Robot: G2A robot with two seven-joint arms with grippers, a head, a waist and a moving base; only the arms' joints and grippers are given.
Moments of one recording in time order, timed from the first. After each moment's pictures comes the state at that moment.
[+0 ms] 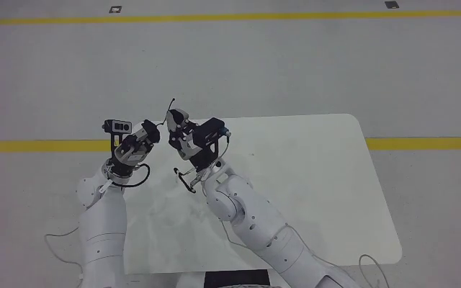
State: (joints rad) left arm 1.32 -1.47 -1.89 -1.32 -0.65 -0.34 -1.39; right arm -1.20 -1.70 0.81 -1.41 -1.12 -0.09 -0.33
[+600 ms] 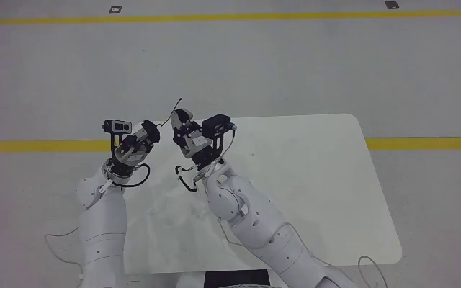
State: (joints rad) left arm 1.32 -1.47 -1.89 -1.32 -0.65 -0.34 -1.39; right arm -1.22 -1.71 0.83 -1.41 -0.95 -0.10 -0.27
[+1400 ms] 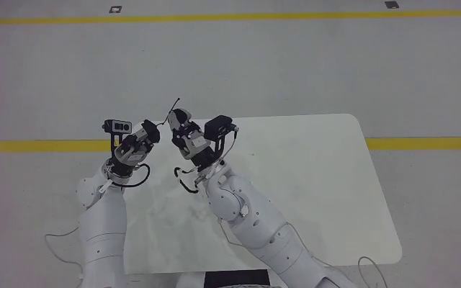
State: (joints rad) left arm 1.32 -1.47 -1.89 -1.32 -0.65 -0.34 -1.39; right arm -1.22 -1.71 0.84 -1.40 -0.94 -0.17 -0.29
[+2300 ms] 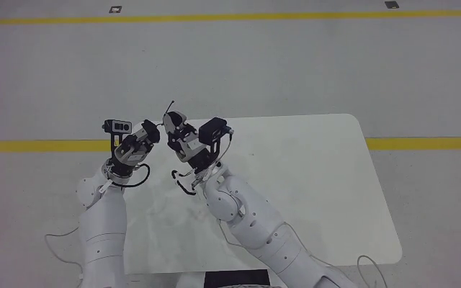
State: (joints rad) left arm 1.32 -1.47 -1.89 -1.32 -0.65 -0.34 -1.39; right arm -1.21 -1.72 0.82 -1.37 -0.99 -0.19 -0.32
